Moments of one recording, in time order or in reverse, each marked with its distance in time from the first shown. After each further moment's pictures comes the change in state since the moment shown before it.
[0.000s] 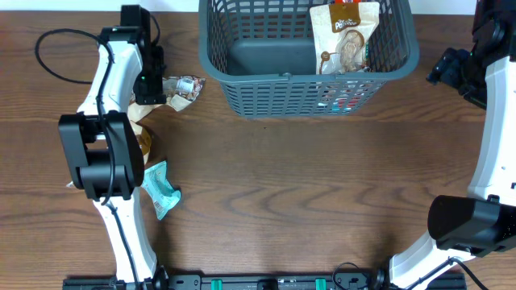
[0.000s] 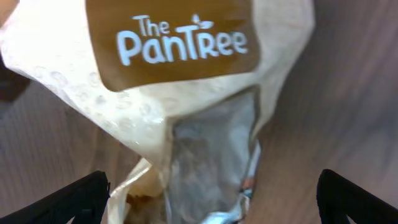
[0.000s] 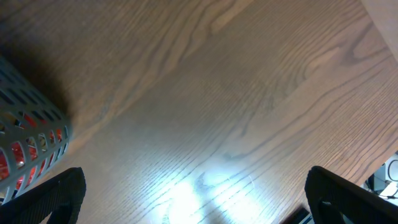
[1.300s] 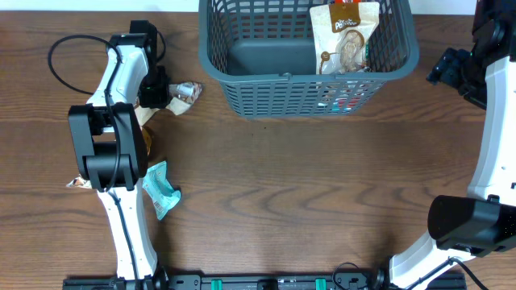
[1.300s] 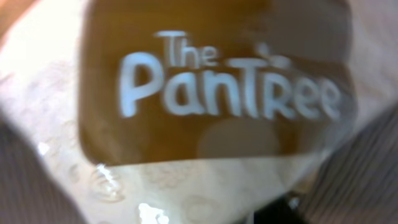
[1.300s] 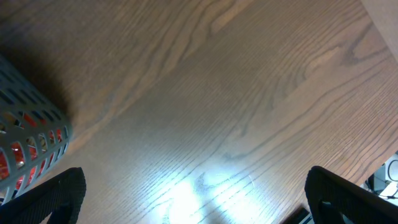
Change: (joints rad) left arm 0.000 0.097 0.010 -0.074 0.004 -0.053; right arm 0.000 0.000 0.000 0.000 0.000 0.000
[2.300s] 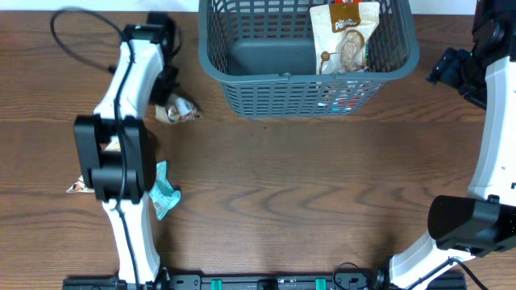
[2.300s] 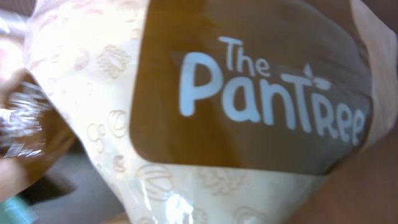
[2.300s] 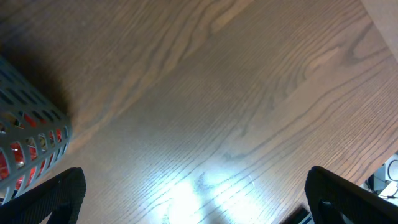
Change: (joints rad) left arm -0.147 -0.201 0.007 -0.127 -0.301 0.404; right arm 0.000 0.000 0.000 0.000 0.000 0.000
